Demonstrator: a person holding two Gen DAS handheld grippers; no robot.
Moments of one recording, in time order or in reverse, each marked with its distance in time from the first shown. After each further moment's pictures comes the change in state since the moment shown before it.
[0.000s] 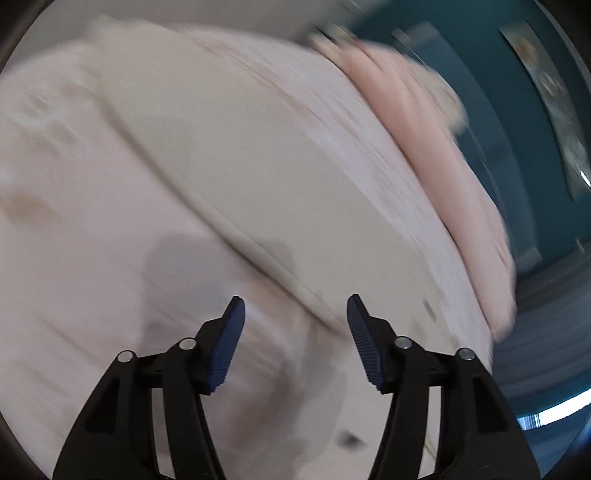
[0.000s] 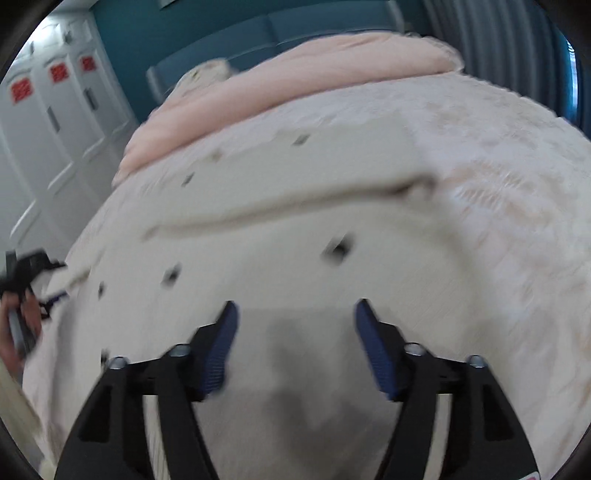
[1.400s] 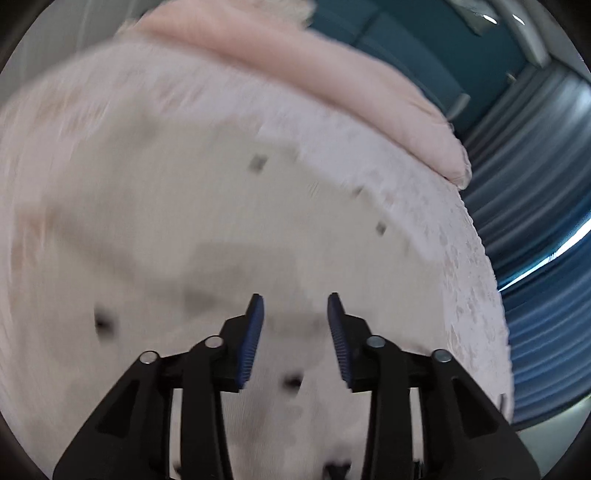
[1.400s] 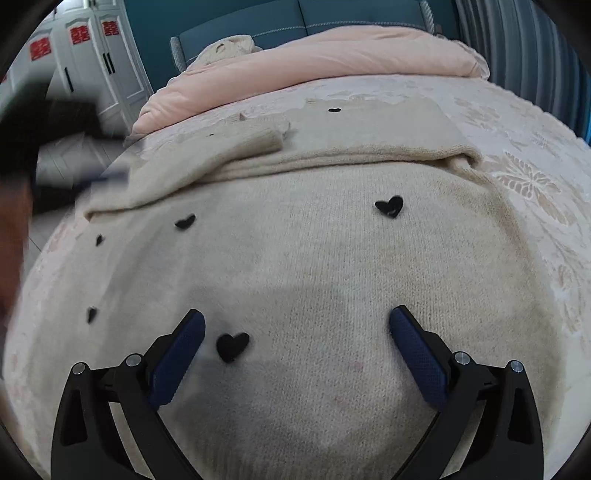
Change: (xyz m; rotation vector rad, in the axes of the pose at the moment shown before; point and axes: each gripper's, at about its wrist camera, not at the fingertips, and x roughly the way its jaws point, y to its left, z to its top) left arm 0.002 -0.200 -0.199 0.527 0.272 -0.202; right arm 0.017 0.016 0.000 -0.104 0.033 -0.015
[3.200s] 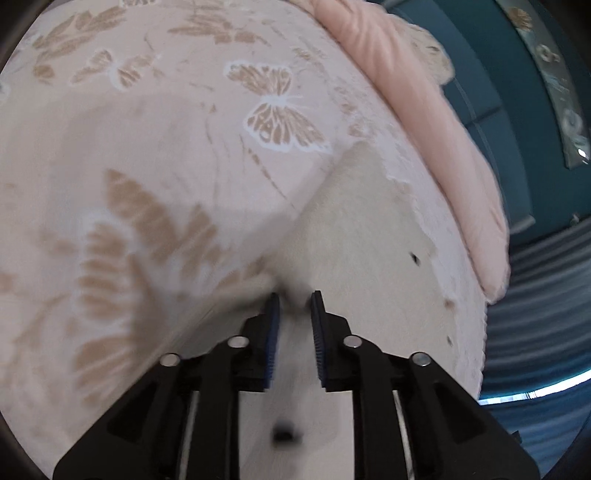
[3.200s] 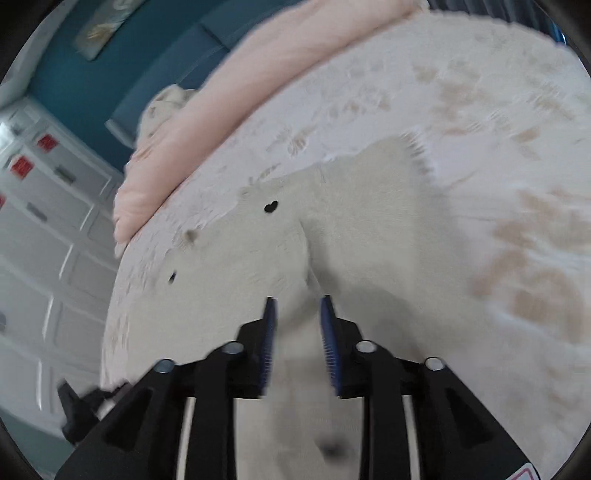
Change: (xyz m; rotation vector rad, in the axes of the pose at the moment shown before) left arm -0.008 0.172 0.051 -0.418 -0.096 0.037; right arm 0.017 -0.097 0.146 0.345 0.018 0.105
